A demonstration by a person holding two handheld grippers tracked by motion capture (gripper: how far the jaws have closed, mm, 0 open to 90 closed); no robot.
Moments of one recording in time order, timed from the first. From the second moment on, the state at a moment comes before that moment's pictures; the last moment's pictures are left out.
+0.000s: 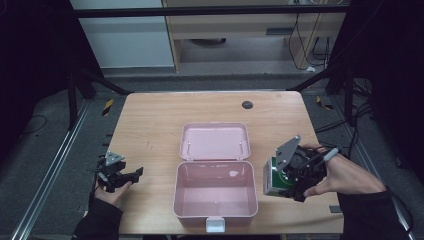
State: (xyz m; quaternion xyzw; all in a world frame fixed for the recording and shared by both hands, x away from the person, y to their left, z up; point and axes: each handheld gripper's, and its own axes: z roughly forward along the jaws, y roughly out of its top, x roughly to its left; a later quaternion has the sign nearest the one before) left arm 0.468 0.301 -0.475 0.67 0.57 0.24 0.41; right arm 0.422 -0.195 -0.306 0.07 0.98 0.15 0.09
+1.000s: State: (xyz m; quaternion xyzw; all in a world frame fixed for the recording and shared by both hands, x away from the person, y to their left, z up) left arm 0.468 0.301 -0.475 0.67 0.57 0.24 0.41; right arm 0.425 -0.144 -0.285 0.04 0.98 0.19 0.09
